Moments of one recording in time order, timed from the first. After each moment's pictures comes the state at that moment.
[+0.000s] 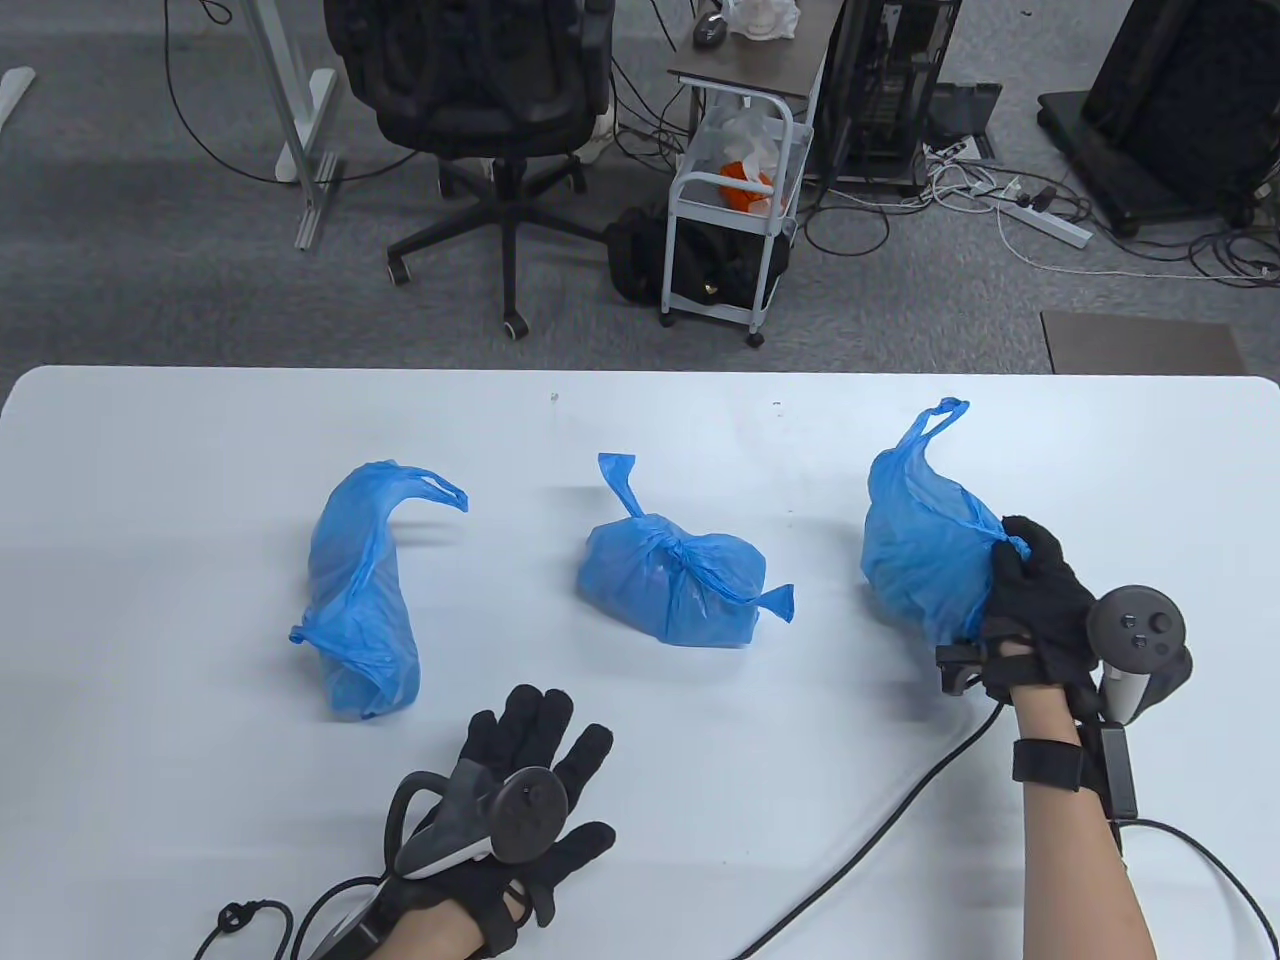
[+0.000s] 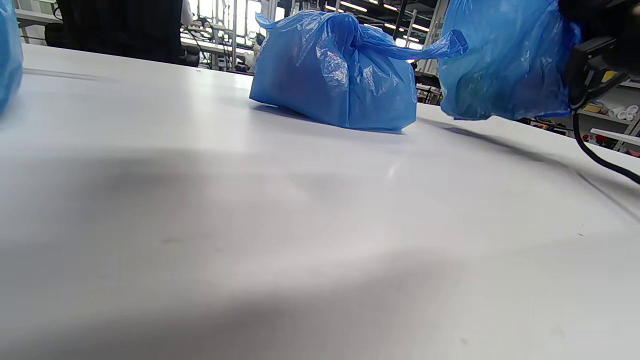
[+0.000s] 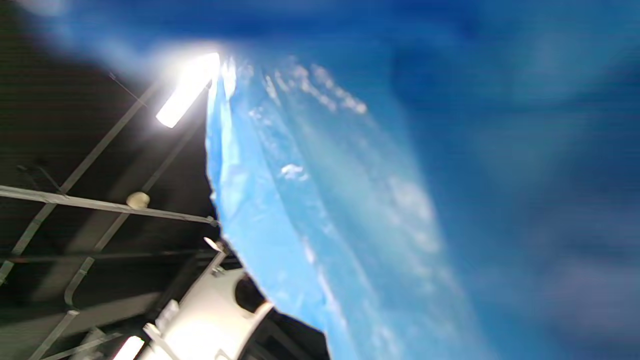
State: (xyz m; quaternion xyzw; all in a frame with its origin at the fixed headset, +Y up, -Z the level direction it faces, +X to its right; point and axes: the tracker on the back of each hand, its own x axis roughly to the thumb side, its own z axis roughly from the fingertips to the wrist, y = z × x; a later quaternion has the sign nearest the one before) left_hand -0.144 -0.753 -0.199 -0.13 -0.21 0.06 0.97; right_hand 0.356 -0.711 -0.341 -0.05 -0.28 0.82 0.50
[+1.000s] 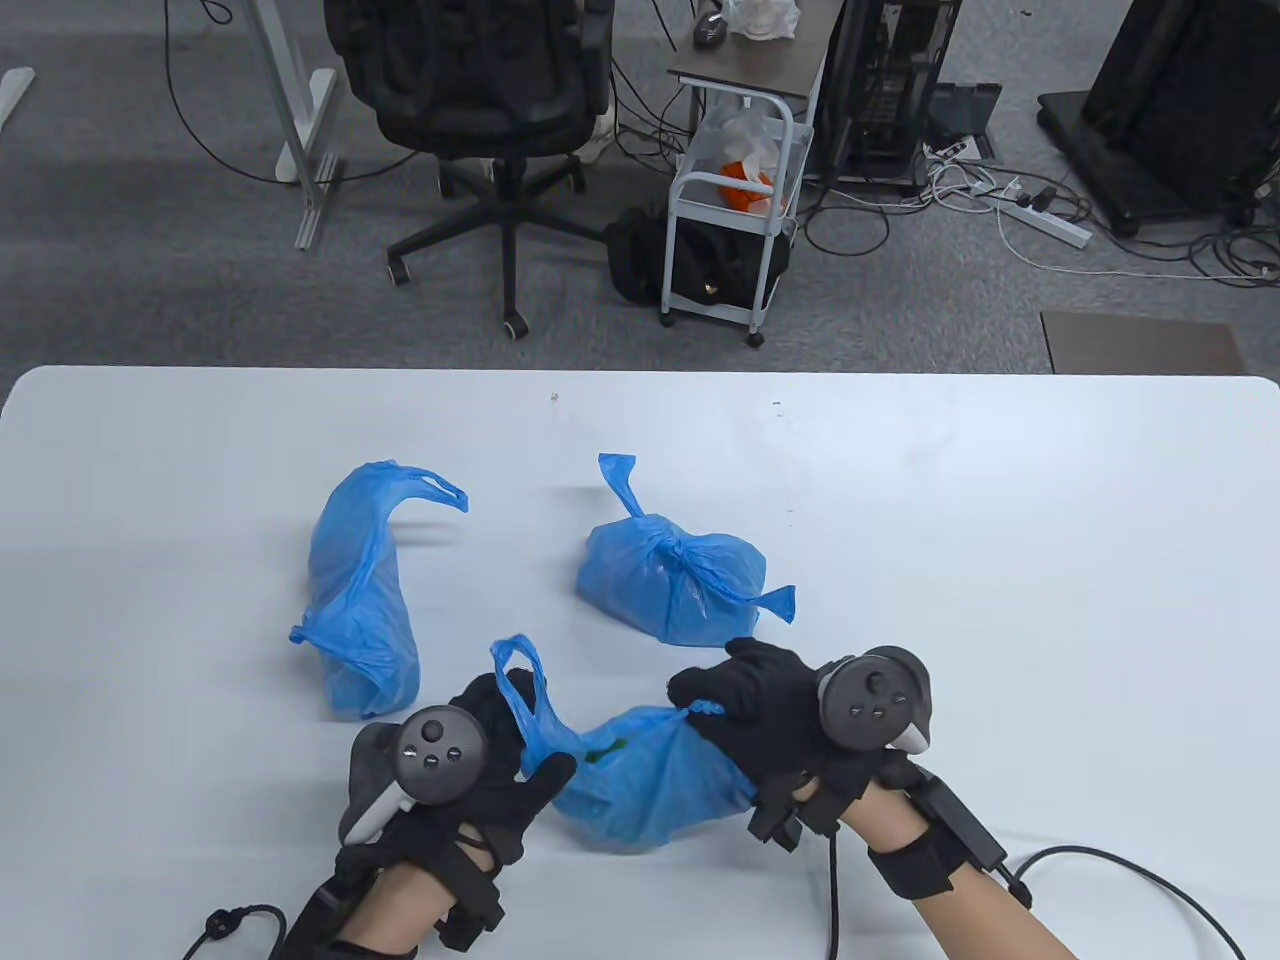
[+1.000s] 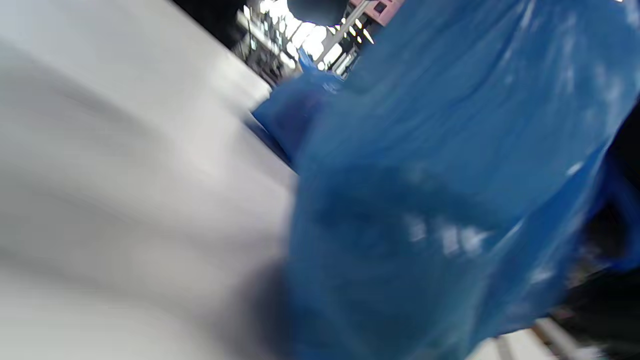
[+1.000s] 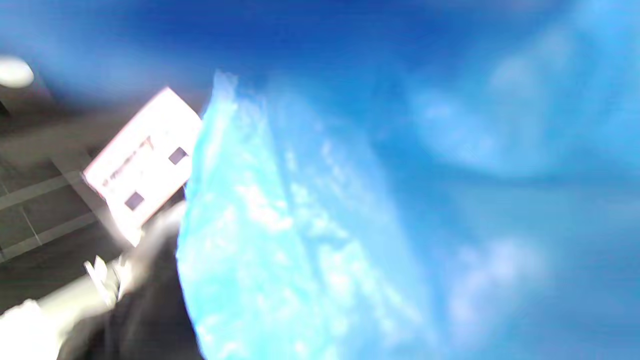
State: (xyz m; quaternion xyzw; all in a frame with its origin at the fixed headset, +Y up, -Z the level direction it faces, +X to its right) left_hand -0.184 -0.754 -0.229 -0.15 -0.18 0.39 0.89; right_hand 0.119 -0.705 -0.266 0.38 -0.01 0.83 0.41
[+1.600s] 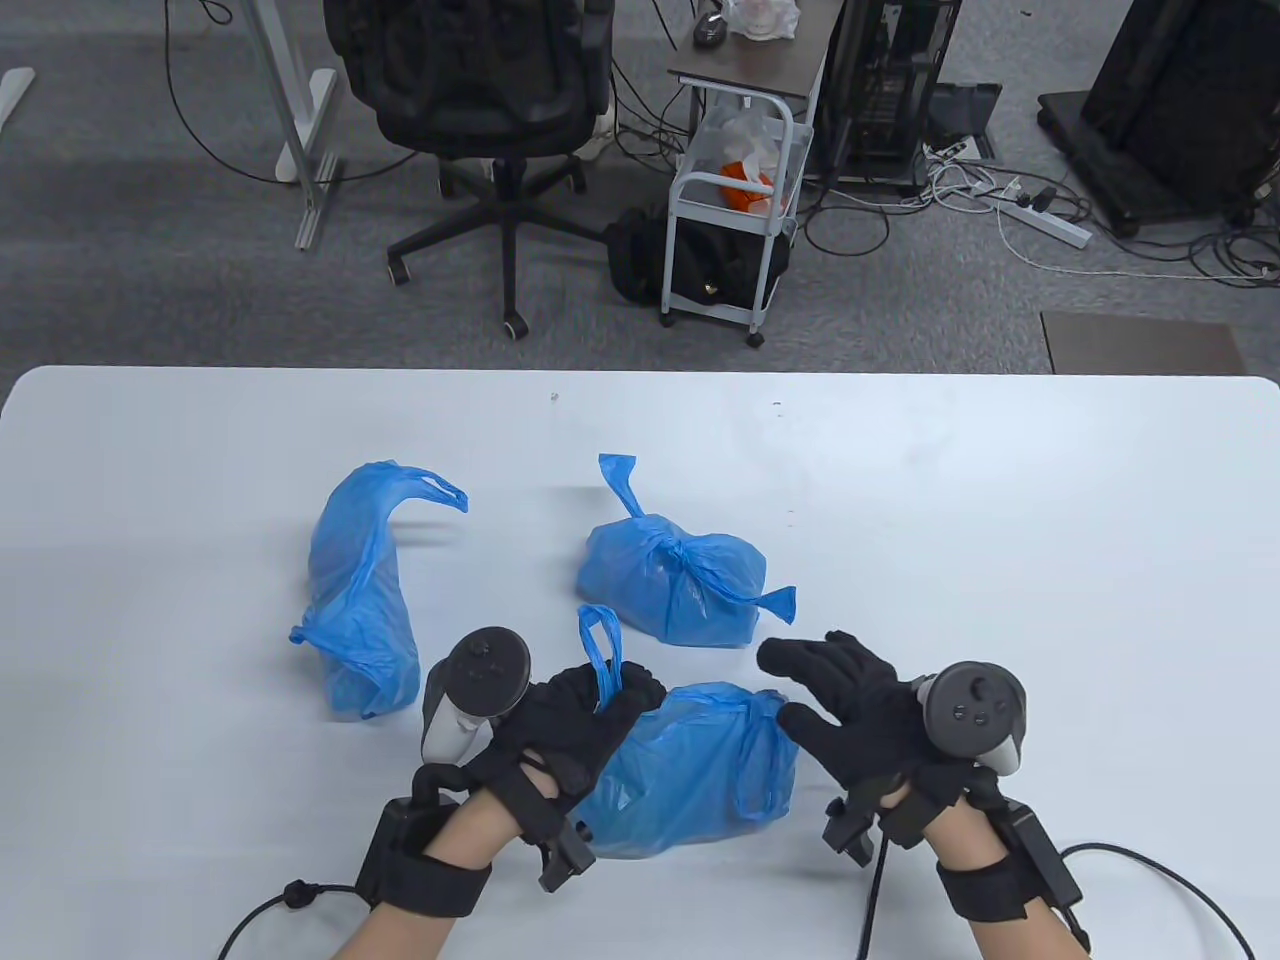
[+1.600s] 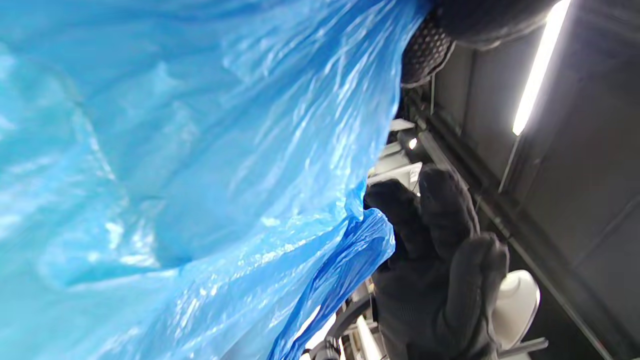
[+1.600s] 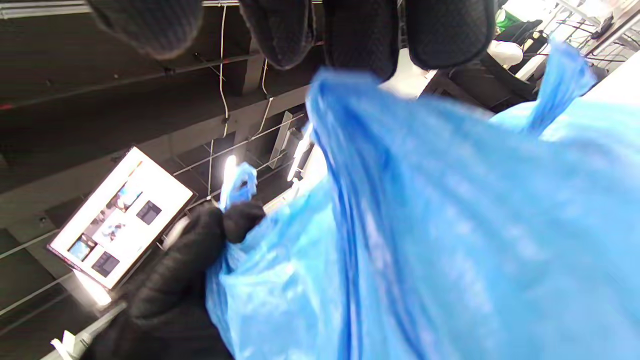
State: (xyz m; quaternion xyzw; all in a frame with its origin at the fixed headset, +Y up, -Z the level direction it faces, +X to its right) left_hand -0.121 -0.739 -0.275 -0.16 -0.23 0.57 0.77; right_hand 0.211 -0.706 -0.270 0.31 -0.02 0.81 0.50
